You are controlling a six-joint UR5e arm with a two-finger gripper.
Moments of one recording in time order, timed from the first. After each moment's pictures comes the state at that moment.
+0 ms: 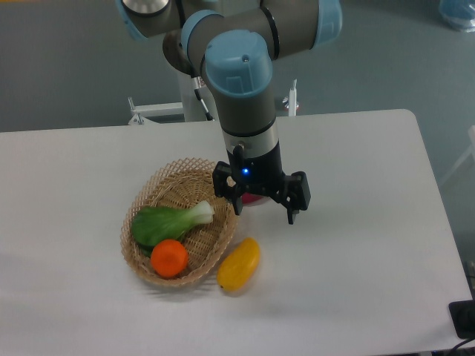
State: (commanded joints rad) arm 2.35 -1.81 -1.52 -1.06 1.62 0.70
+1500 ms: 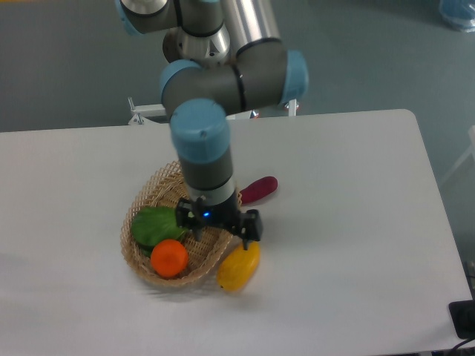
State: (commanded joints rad) arm 2.18 -1.95 -1.64 -0.99 1.59 0.48
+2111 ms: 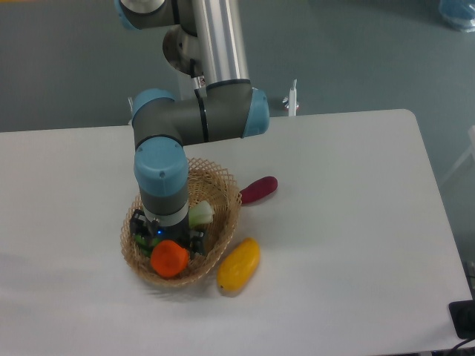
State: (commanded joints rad) arm 2.14 -2.02 -1.66 -0.97 1.48 0.46
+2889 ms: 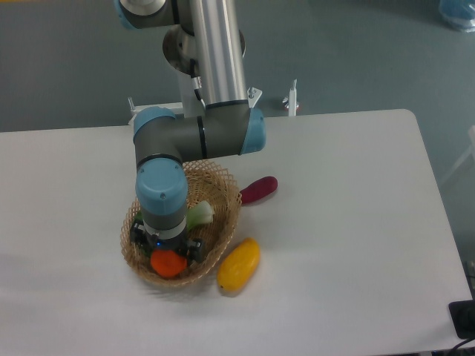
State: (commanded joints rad) arm 2.13 -2.08 -1.66 -0.95 1.48 0.46
